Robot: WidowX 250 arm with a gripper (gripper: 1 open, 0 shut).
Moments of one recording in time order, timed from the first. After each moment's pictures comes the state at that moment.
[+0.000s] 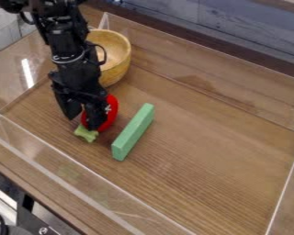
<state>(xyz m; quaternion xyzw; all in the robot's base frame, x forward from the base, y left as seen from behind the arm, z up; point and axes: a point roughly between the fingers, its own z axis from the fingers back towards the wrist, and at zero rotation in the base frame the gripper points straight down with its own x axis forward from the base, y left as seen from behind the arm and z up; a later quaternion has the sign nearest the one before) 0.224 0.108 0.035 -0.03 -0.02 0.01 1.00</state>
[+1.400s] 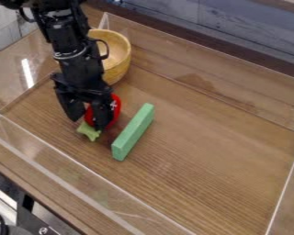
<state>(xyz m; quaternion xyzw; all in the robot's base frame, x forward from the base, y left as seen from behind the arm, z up) 0.226 0.098 0.044 -0.07 -0.01 0.03 1.00</state>
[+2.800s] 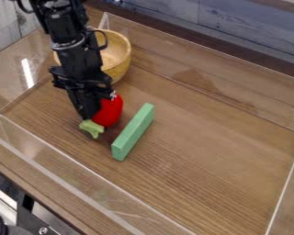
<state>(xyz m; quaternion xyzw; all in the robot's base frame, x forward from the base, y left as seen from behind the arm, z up) 0.227 0.101 0.052 -0.08 -0.01 0.05 1.00</state>
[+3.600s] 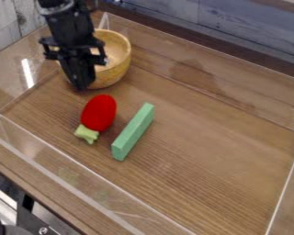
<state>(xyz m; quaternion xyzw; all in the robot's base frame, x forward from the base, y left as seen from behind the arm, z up) 0.240 0.118 0.093 -0.09 -0.03 0.08 0.99</state>
